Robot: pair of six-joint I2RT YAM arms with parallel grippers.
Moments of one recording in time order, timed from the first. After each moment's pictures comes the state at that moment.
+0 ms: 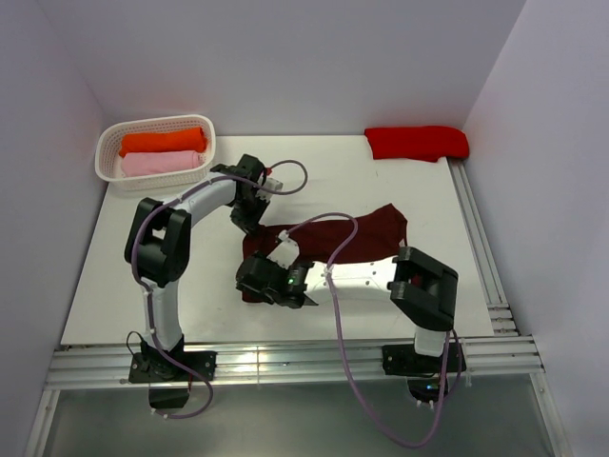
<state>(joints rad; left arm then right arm) -0.43 2.00 1.52 -0.83 0.11 0.14 1.23 1.79 1.13 -0.22 0.40 1.52</state>
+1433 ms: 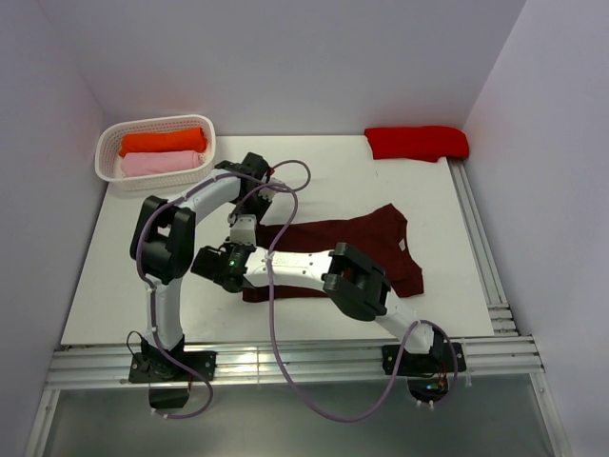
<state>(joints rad) -0.45 2.05 1.59 -0.90 0.08 0.13 1.23 2.28 1.85 -0.80 0.86 1.11</state>
